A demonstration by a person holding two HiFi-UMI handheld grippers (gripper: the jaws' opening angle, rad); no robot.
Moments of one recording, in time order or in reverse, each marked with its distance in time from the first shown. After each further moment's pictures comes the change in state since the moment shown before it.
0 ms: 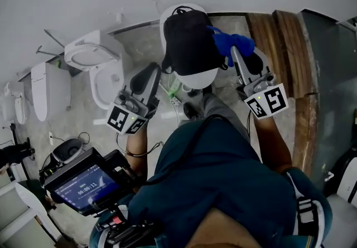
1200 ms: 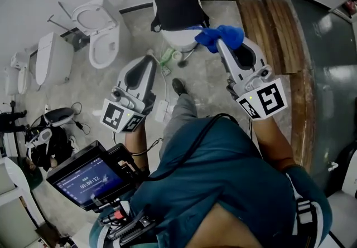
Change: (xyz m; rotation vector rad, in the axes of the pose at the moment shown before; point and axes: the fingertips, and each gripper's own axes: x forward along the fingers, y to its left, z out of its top) left arm -0.174 -0.364 0.030 0.133 -0.064 0.071; right arm -0.338 0.197 0.108 -0.129 -0.080 0.137
